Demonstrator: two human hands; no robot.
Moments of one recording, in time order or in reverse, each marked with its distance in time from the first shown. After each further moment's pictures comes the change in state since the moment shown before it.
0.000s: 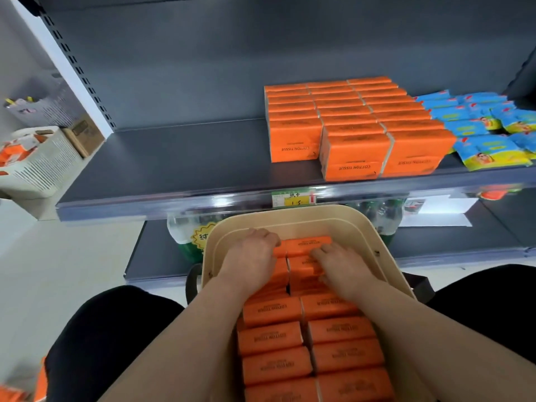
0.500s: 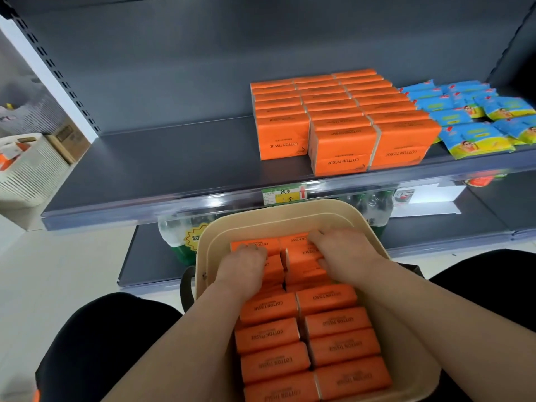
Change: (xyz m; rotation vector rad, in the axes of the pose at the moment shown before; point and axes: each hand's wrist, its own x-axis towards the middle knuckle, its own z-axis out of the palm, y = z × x) left_hand -0.002 -0.008 0.029 0.146 -0.223 -0.063; right_hand -0.016 0.000 -0.044 -0.056 0.109 -0.023
